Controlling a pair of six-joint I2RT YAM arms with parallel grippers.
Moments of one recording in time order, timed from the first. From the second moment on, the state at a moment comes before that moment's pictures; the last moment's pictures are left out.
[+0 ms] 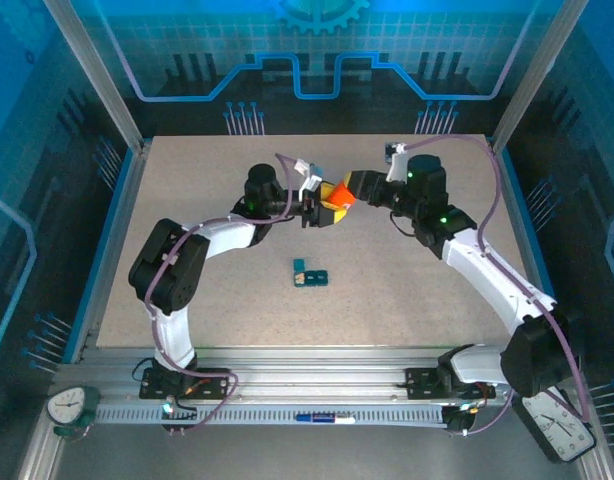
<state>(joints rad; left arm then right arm) -0.43 1.89 1.12 0.76 1.03 -0.21 0.39 1.31 1.07 -0.09 -0.28 0.60</state>
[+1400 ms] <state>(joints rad) -0.41 1.96 1.18 1.02 1.13 -0.49 0.23 1.40 1.33 -0.27 -0.69 0.28</state>
